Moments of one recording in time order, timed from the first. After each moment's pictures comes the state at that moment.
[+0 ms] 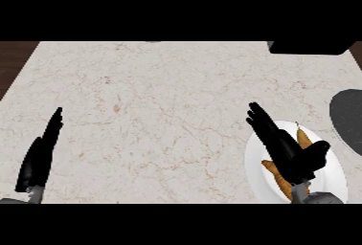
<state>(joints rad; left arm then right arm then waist) -0.01 0.55 -0.26 -1.45 0.11 0.41 0.08 -0.05 -0.27 0.27 -1.62 -0.28 -0.01 0.14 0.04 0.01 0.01</state>
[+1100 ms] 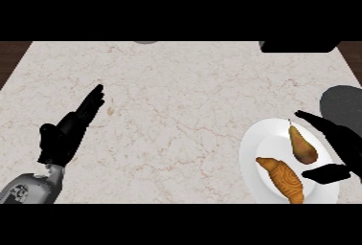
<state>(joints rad) -0.17 0.47 -0.29 -1.57 0.21 0.16 0.15 -0.08 -0.75 0.28 -1.47 0.33 0.03 0.04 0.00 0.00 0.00</state>
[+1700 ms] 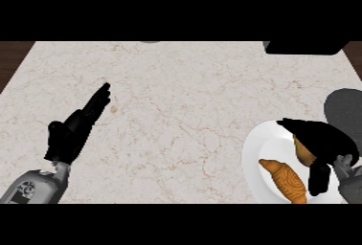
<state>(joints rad) -0.20 0.44 -0.30 -1.57 0.19 0.14 0.16 -0.30 -0.77 0.50 -1.61 0.42 0.54 0.57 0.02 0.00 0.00</state>
